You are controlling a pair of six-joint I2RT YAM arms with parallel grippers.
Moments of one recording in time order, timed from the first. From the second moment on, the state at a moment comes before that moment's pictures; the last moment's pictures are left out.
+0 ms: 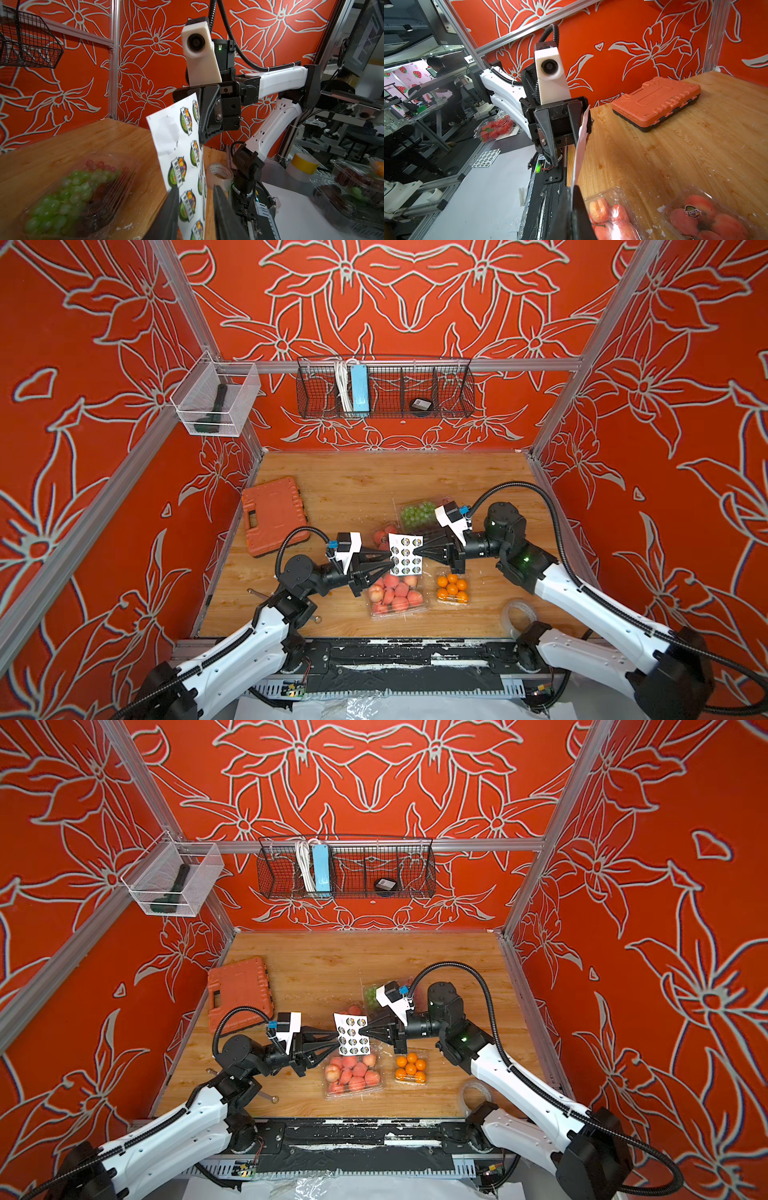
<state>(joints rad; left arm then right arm) -0.58 0.76 0.26 0.71 0.70 -0.31 0.61 1.02 0.73 0.11 -0.99 0.17</state>
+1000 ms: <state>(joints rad) -0.54 0.84 0.31 0.73 0.73 -0.33 0.61 1.04 0.72 0.17 -1.05 0.18</state>
